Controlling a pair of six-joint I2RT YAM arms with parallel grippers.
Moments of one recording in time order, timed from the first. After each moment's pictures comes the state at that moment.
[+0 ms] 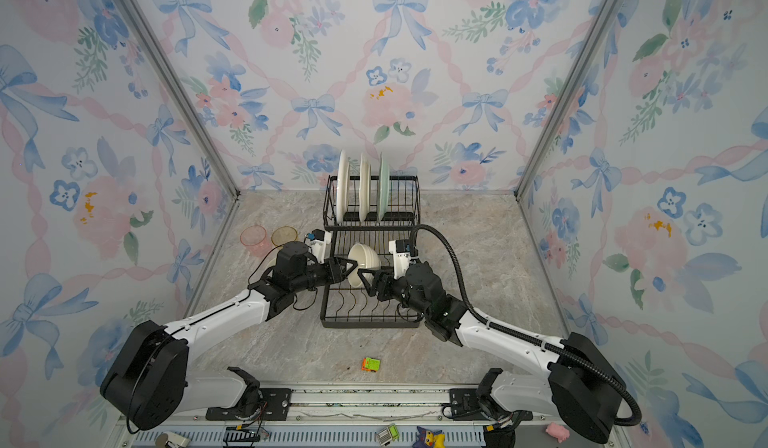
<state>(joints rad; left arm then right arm) -0.50 1.32 0.68 0.19 0.38 -0.71 0.85 1.22 0.66 0.33 -0.03 0.69</state>
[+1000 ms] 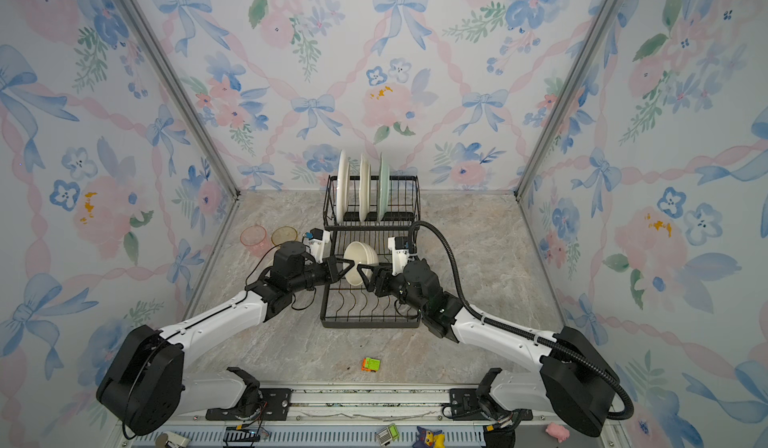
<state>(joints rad) -0.50 1.29 0.68 0.18 0.39 -0.71 0.85 1.26 0.67 0.36 -0.02 0.70</state>
